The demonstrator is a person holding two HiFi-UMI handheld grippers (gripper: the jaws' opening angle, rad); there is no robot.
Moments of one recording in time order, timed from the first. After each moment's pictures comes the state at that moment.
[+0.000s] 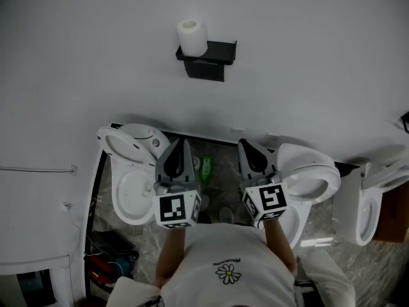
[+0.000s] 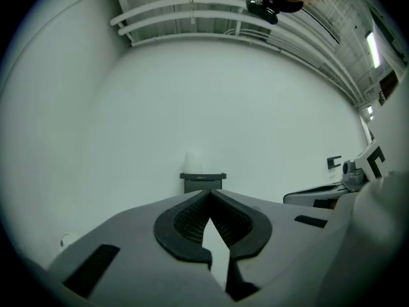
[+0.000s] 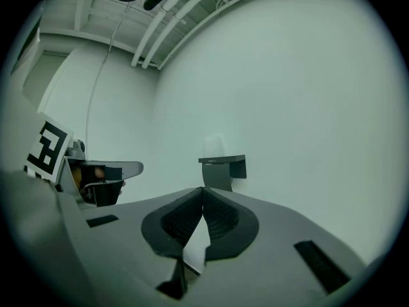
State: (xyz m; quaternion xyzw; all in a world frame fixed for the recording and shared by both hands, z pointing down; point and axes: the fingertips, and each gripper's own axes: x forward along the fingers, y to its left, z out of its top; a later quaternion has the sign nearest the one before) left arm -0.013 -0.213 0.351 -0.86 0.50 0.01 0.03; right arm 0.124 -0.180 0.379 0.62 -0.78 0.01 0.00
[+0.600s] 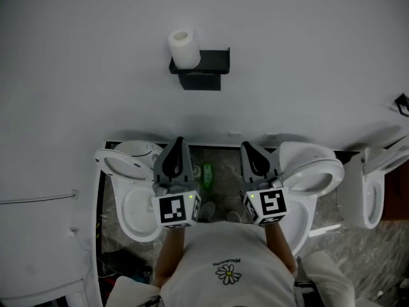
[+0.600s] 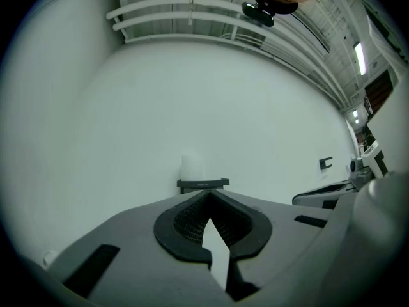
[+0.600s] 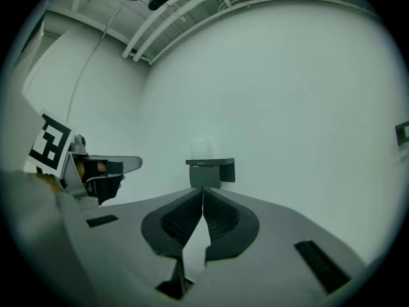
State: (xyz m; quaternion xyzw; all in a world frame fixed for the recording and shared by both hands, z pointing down) left arm -0.017 -0.264 0.338 -0.89 0.45 0.02 0.05; right arm 0.121 -0.203 0.377 0.69 -0.73 0.01 0.01
